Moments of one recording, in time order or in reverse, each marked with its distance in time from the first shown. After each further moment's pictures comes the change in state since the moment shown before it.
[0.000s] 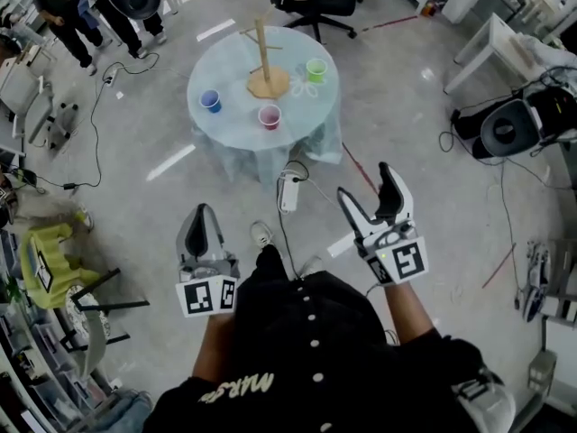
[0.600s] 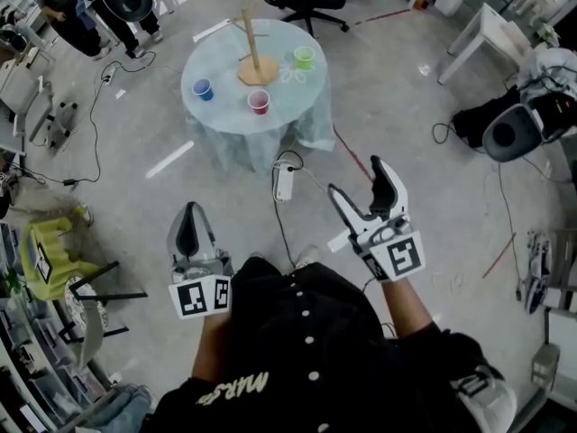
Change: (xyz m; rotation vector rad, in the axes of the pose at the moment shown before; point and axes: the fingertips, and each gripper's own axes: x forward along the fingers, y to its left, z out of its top) left arm -0.072 -0.045 0.027 0.029 -0.033 0.022; right arm -0.080 0.020 0.025 -0.010 -0.032 0.040
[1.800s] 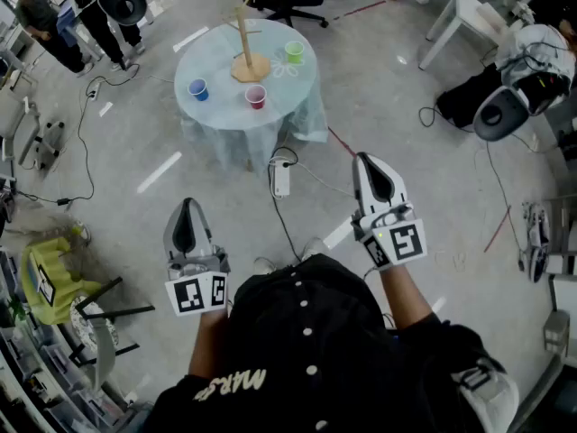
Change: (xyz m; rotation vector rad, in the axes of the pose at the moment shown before) left arm -0.024 0.057 0.017 -0.013 -0.022 -0.115; right arm -0.002 0.045 0.014 -0.012 0.025 -0.201
